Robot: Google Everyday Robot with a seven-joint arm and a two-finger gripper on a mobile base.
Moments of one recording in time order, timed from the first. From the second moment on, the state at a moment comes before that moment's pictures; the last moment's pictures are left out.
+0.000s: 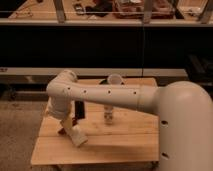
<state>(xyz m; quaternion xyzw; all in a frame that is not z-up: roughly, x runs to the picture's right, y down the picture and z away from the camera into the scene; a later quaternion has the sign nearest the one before) -0.231 0.160 0.711 -0.28 -0.31 -0.39 0.82</state>
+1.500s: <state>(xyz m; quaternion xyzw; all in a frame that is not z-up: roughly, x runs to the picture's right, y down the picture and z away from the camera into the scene) -0.215 0.158 0.777 -0.19 -0.27 -0.52 0.79</state>
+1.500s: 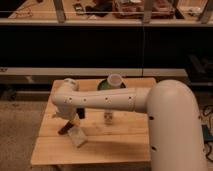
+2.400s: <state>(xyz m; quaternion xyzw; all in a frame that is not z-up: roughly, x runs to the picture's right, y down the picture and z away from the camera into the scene) -0.209 0.153 0.771 -0.19 -0.27 -0.53 0.78</state>
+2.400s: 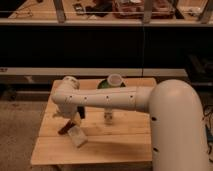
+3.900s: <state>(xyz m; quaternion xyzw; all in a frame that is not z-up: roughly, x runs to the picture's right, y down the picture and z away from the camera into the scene) -0.201 0.151 0.863 -0.18 -0.29 -0.50 0.80</state>
